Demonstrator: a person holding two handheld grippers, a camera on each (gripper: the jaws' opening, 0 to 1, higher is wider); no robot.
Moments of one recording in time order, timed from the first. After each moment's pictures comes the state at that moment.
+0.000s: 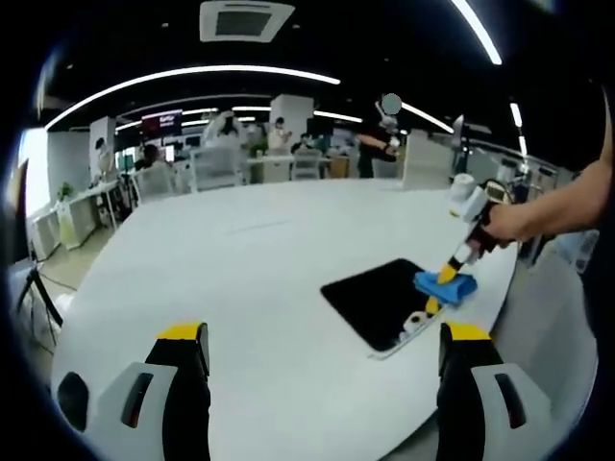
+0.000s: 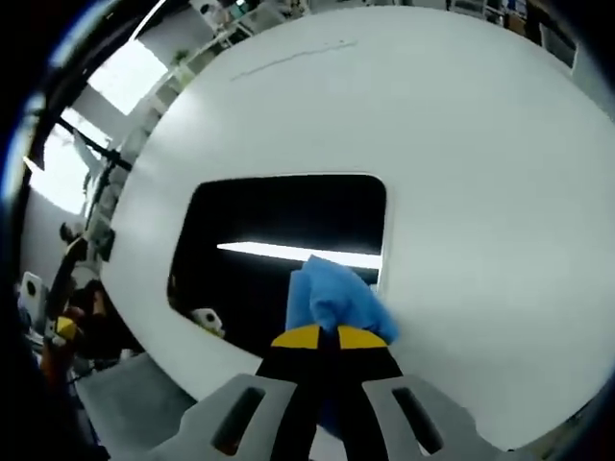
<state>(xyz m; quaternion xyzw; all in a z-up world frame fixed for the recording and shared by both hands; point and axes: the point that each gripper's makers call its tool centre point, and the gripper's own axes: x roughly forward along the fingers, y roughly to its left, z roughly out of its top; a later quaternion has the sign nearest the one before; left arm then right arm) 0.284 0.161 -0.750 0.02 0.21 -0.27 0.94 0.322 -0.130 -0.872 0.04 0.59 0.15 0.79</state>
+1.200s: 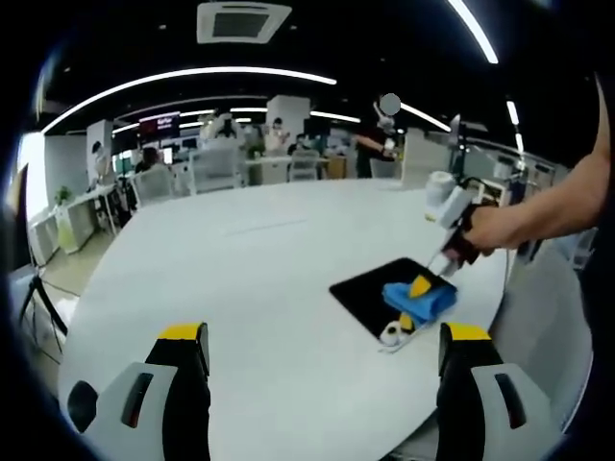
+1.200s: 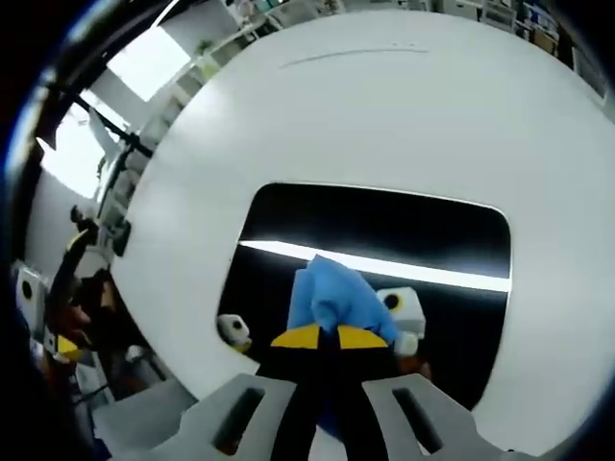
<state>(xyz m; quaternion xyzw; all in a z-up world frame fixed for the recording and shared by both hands) 0.287 0.183 -0.744 0.03 0.21 -0.28 0.94 0.334 -0.030 -0.872 0.05 0.58 0.20 0.79</state>
